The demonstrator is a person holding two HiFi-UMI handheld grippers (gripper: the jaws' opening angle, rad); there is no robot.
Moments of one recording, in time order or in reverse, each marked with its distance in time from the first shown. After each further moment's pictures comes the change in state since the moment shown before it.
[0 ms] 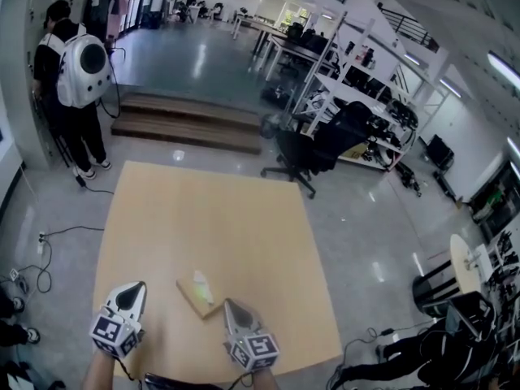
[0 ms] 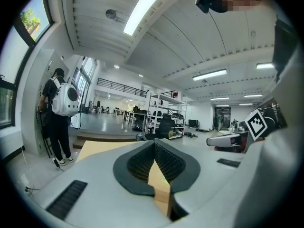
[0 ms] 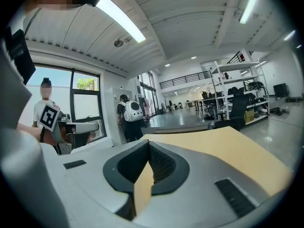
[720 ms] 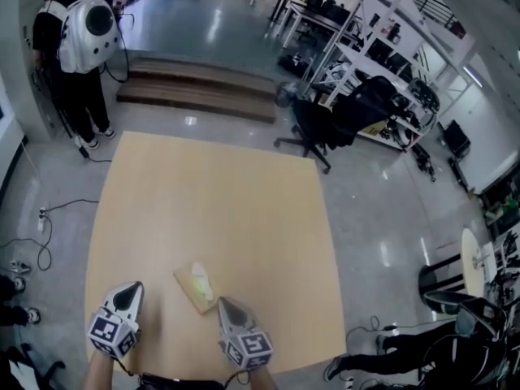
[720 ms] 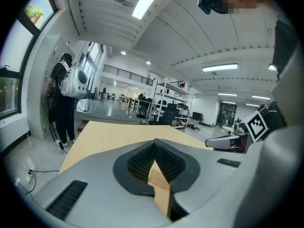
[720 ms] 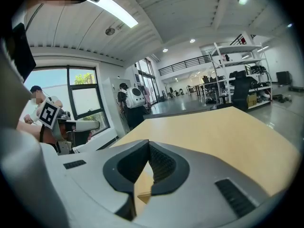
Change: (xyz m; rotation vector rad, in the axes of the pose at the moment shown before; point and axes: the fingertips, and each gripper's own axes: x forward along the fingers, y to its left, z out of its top) left arm 0.013 0.018 -0.059 -0.079 0.153 0.050; right arm 0.034 -0.005 -0.062 0.065 0.159 0.041
